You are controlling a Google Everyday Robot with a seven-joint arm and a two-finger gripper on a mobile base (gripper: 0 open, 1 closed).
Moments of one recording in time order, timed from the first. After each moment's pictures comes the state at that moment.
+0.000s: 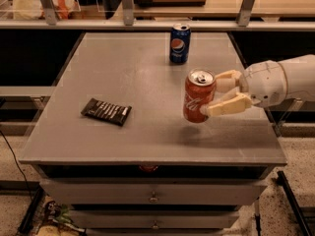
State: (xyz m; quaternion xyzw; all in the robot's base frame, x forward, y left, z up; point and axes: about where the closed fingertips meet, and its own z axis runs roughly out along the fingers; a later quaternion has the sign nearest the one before) arm 0.492 -0.130 0.904 -0.57 0.57 0.39 0.45
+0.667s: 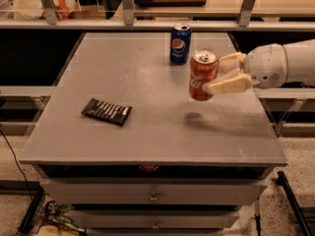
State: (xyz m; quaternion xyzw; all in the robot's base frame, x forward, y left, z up) arm 0.547 -0.151 0.919 -0.54 0.61 0.34 0.47
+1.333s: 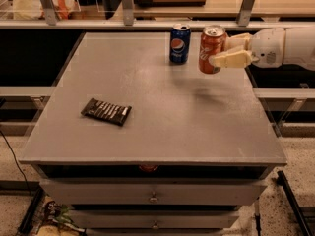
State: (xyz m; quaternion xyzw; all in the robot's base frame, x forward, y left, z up) arm 0.643 -0.194 0.929 -0.47 0.66 0.28 0.52
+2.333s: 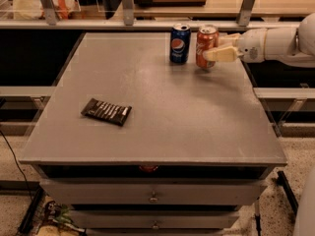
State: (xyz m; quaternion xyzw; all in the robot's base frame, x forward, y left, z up) arm 0.727 -0.204 0.896 -0.42 0.70 0.26 0.52
